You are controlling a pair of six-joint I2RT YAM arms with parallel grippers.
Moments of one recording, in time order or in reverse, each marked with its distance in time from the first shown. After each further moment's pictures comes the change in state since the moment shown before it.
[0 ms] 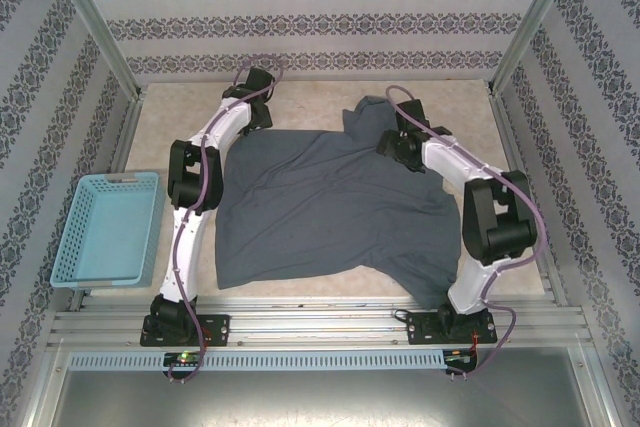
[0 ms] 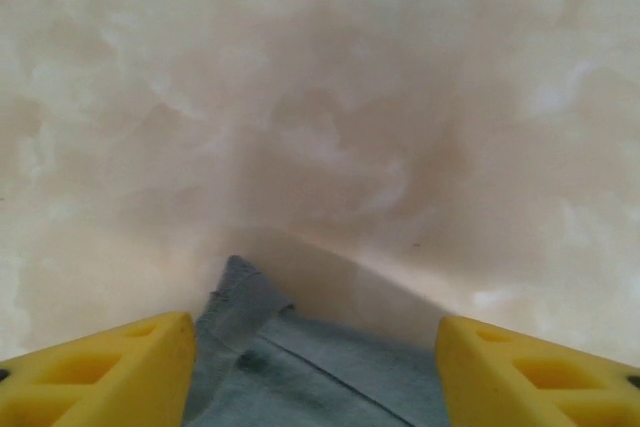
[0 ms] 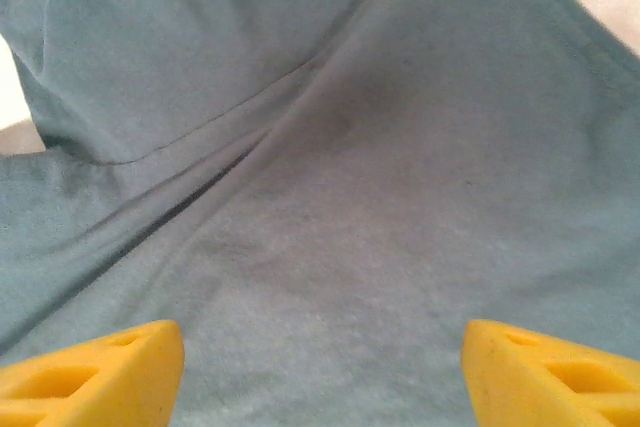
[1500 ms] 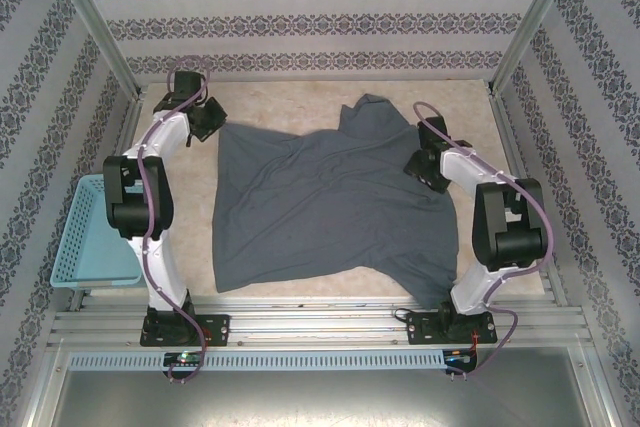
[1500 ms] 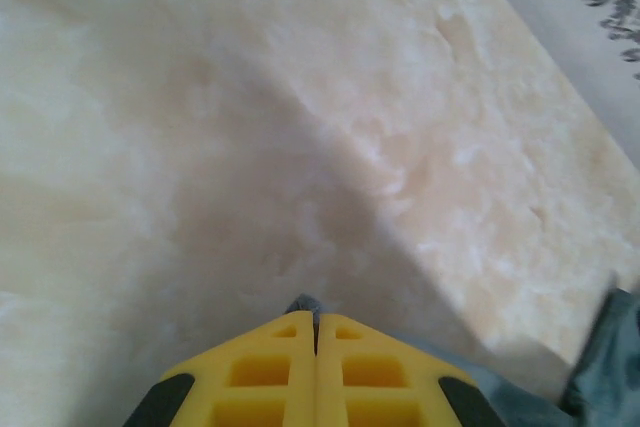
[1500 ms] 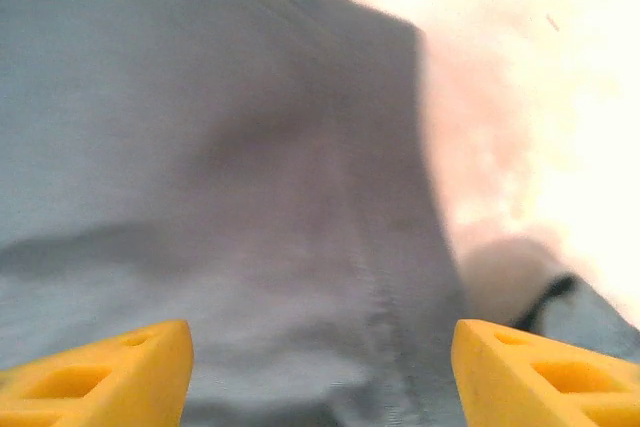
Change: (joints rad) left arm 0.241 -0.486 -0.629 0.379 0.485 -0.226; right arm -0.113 -0.095 -0.156 -0.069 0.067 0.067
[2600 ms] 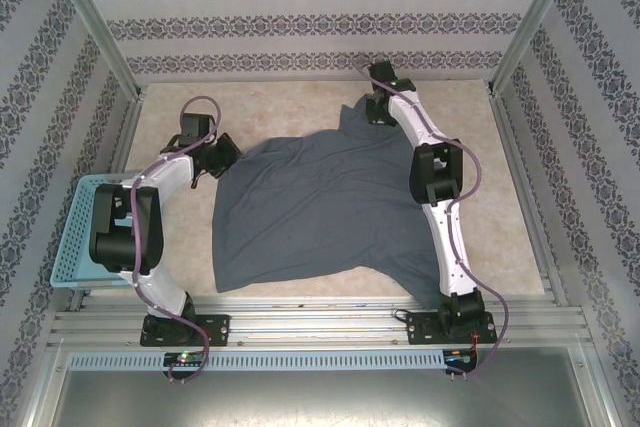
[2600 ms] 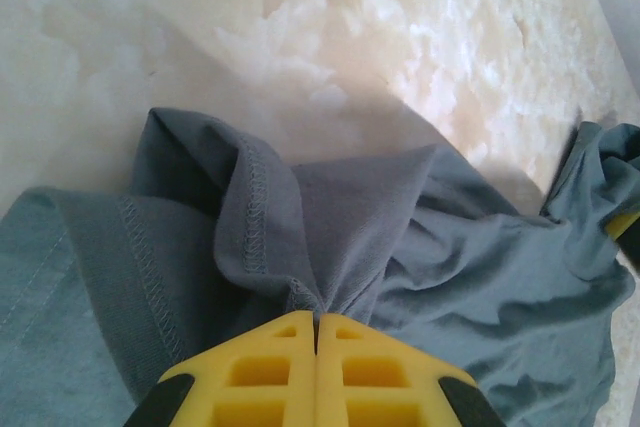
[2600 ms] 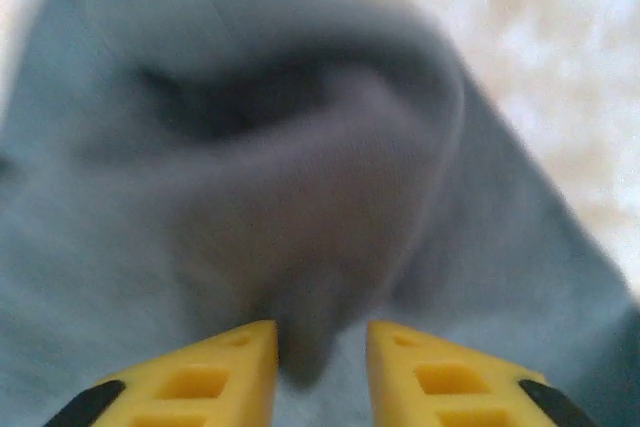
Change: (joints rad) left arm -0.068 -0.290 -0.525 0.260 0.134 -0.061; right arm 0.093 0.900 1.271 -0.375 0.006 -0.356
